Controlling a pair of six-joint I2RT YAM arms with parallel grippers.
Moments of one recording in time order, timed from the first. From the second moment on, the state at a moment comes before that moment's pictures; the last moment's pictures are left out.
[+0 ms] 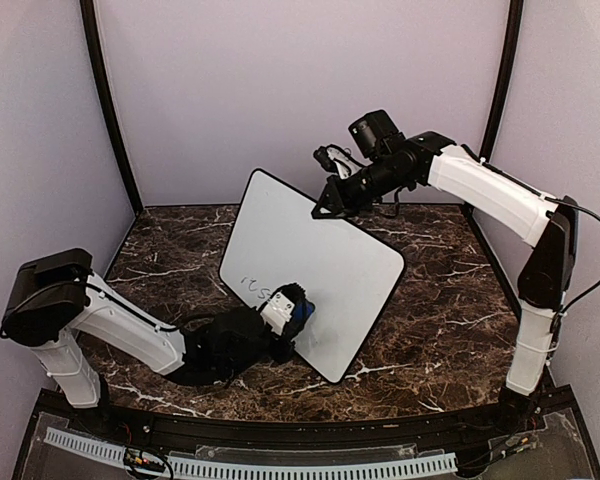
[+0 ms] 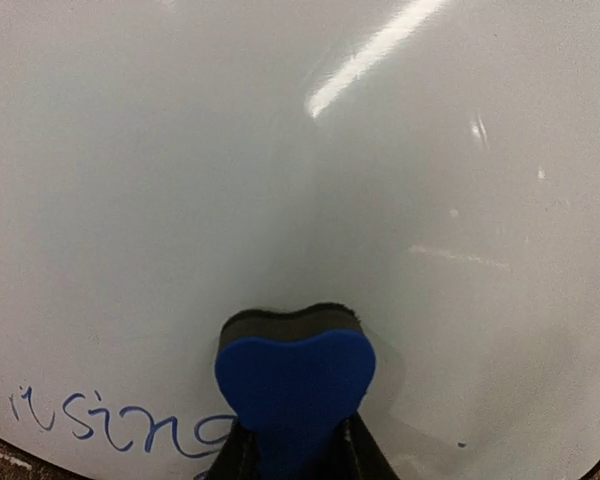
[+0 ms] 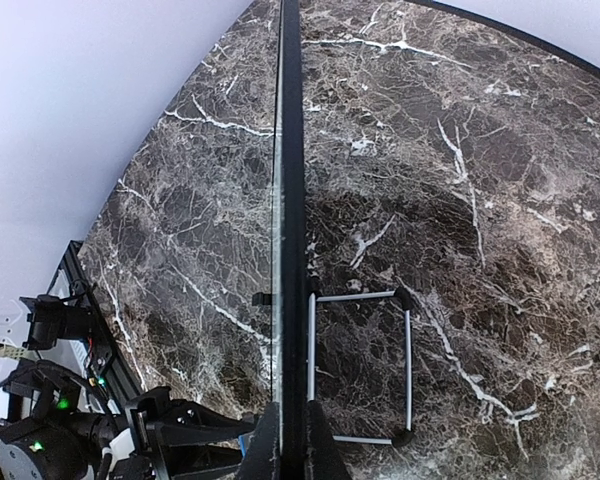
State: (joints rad) left arm -1.21 1.72 0.66 0.69 -0.52 -0.01; right arm 0.71 1.90 1.95 -0.86 -0.40 0.26
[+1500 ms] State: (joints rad) left arm -1.12 1.63 0.50 0.89 -0.71 0.01; right arm 0.72 1.90 1.96 -0.86 -0.41 0.26
